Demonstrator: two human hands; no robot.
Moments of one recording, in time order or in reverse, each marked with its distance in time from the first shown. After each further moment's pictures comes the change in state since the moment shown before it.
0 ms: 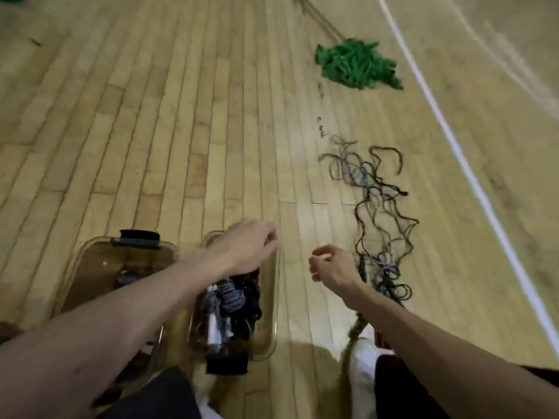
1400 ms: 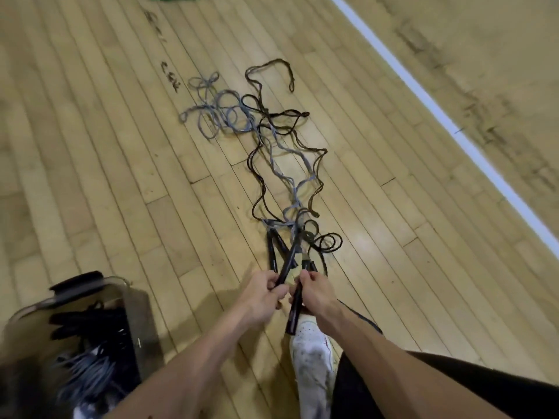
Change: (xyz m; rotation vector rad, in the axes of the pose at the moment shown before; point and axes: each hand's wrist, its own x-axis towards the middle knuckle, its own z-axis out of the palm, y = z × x) left_hand 0.139 0.147 0.293 -0.454 -0.426 -0.283; right_hand 0.080 0.240 -0.086 0.671 0.067 0.513
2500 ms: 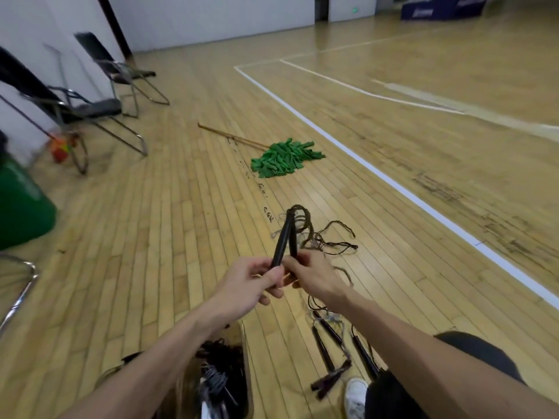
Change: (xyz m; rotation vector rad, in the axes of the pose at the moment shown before) left_hand -0.371 0.143 -0.108 0.054 0.397 0.529; right_hand -0.304 -0.140 -0.003 -0.136 -0.353 -0.896
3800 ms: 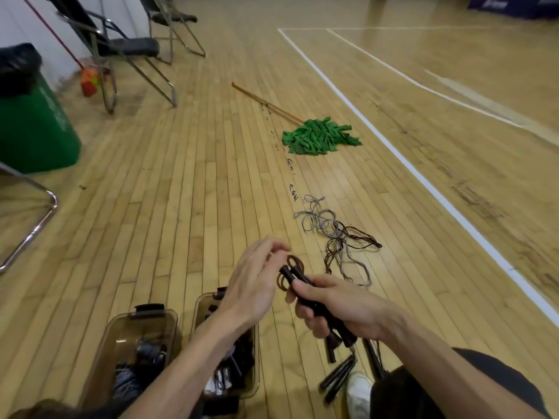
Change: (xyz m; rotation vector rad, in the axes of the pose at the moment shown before) left_hand -0.006 -0.068 -0.031 0.055 0.298 0.147; right_hand -0.023 -0.026 0.040 0.297 -0.662 0.431
